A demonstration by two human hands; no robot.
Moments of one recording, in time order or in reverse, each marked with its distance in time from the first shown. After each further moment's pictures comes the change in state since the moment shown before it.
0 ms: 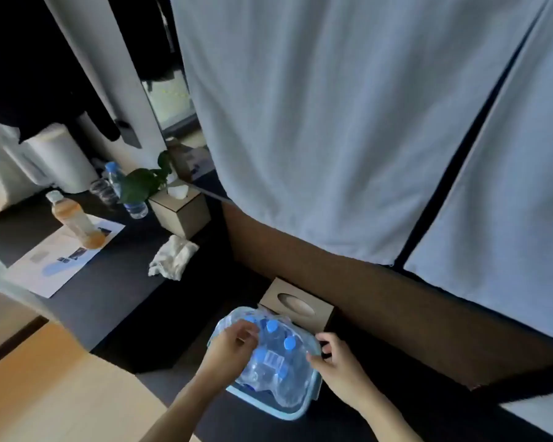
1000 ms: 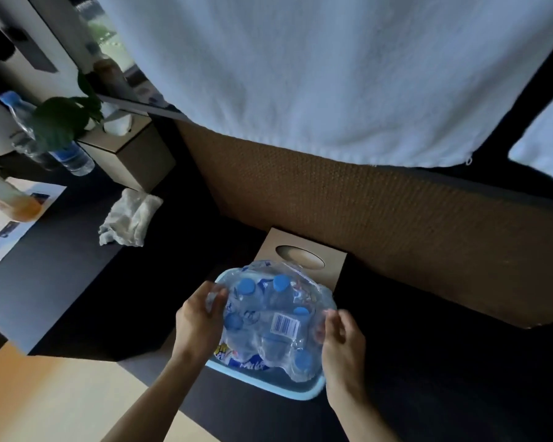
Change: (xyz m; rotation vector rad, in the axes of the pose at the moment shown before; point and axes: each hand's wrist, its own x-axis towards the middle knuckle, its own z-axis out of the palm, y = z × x) left_hand 0.082 -0.093 0.047 0.021 0.275 0.074; right_hand 0.089 0.078 0.112 0.615 0.570 0.144
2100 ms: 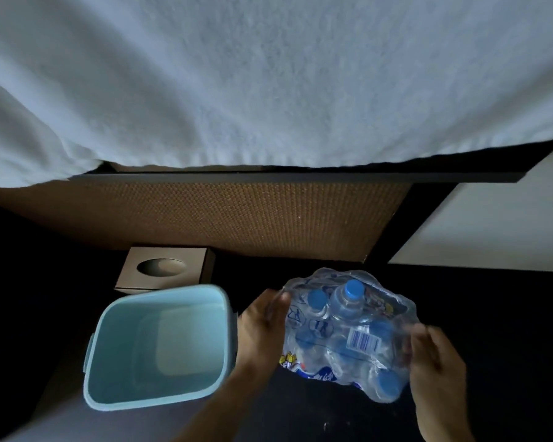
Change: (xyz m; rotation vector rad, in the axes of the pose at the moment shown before) left_hand -0.172 0.183 0.268 -0.240 -0.456 0.152; right_hand 0.001 0.051 -0.380 0.088 0.424 0.024
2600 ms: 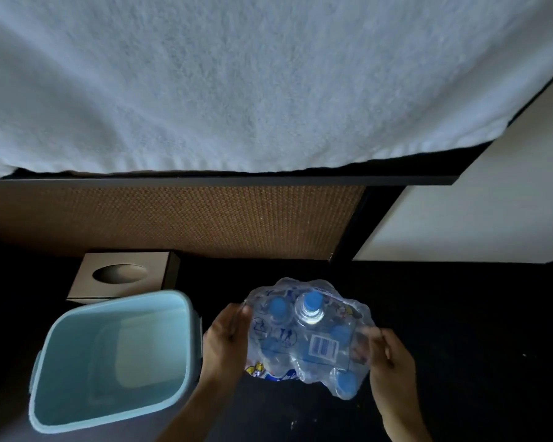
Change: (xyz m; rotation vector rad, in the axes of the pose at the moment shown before) left_hand -0.005 -0.021 0.015 0.056 0.013 -0.071; right_hand 0.015 0.028 -0.011 -0.073 -0.034 0.057
